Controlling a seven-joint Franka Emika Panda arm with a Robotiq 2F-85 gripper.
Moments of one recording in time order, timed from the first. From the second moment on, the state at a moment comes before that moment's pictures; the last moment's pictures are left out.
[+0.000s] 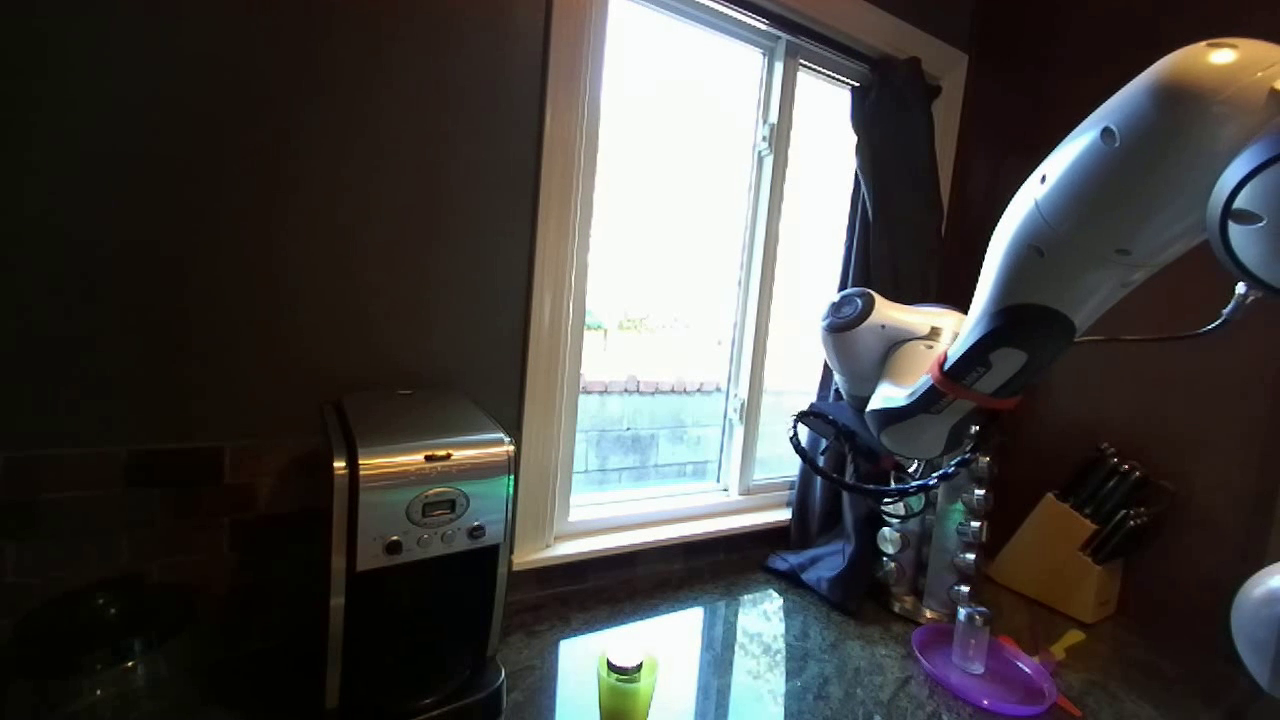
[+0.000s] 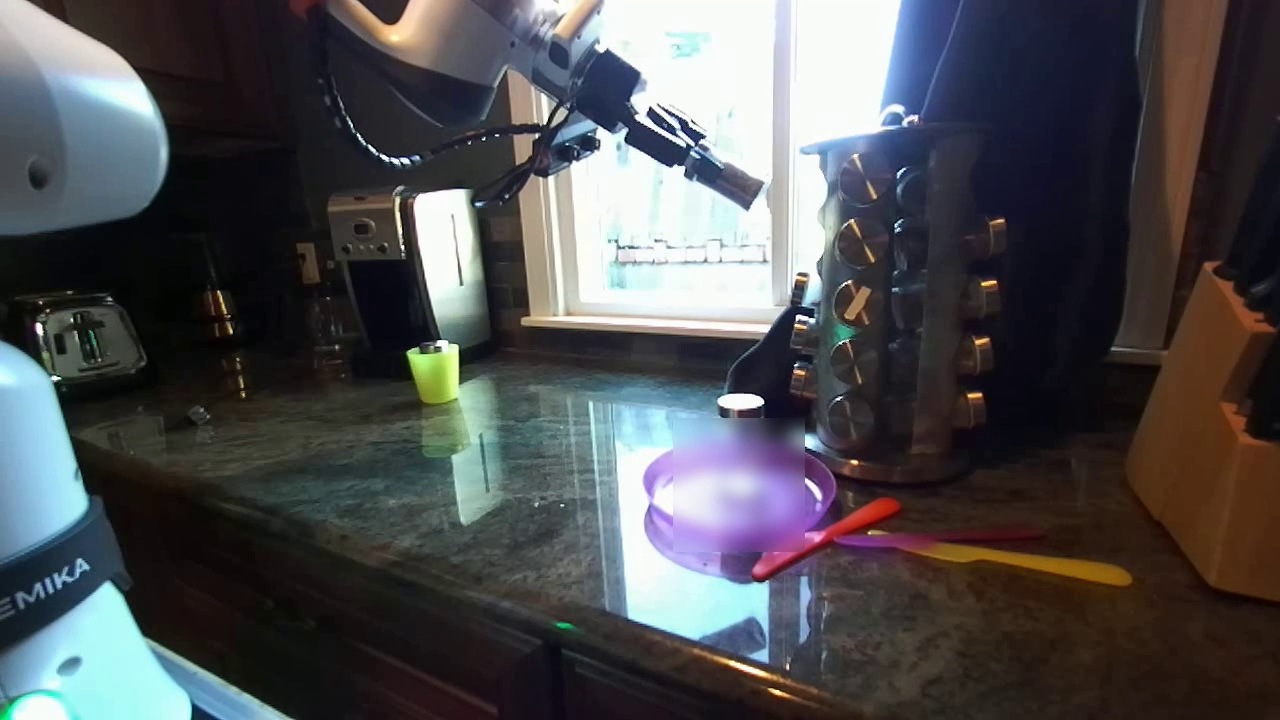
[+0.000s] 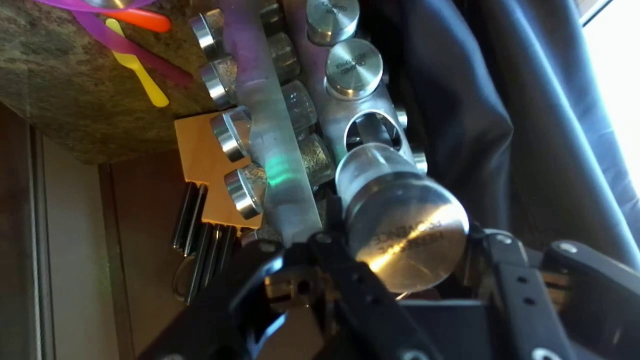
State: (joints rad) arm -1.43 -0.53 1.21 -2.35 -0.64 2.56 1.94
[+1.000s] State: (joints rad) arm -1.58 -0.54 1.34 -2.28 -0.70 2.56 1.94
